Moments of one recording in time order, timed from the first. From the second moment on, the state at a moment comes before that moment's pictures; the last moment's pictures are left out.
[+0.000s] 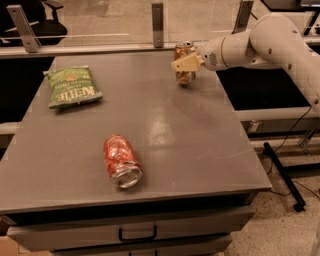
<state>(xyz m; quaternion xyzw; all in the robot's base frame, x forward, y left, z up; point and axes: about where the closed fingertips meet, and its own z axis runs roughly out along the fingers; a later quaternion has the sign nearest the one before) 0.754 -0.091 0.902 -0.37 0.76 0.21 0.49</state>
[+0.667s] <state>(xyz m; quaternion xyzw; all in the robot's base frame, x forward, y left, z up) 0.725 -0.075 0.956 -0.42 0.71 0.24 0.51</state>
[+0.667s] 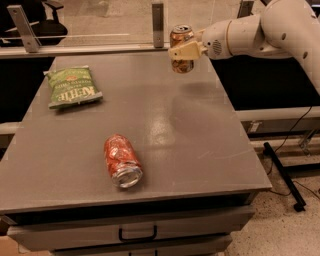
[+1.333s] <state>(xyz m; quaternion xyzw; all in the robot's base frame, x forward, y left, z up) 0.688 -0.054 0.955 -0.44 0.70 0.25 0.50</state>
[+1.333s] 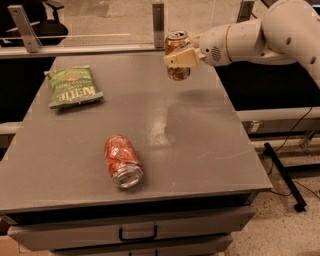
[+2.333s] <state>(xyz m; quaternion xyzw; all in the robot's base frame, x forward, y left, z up) 0.577 -0.038 0.927 -0.46 0.68 0.31 0.48</state>
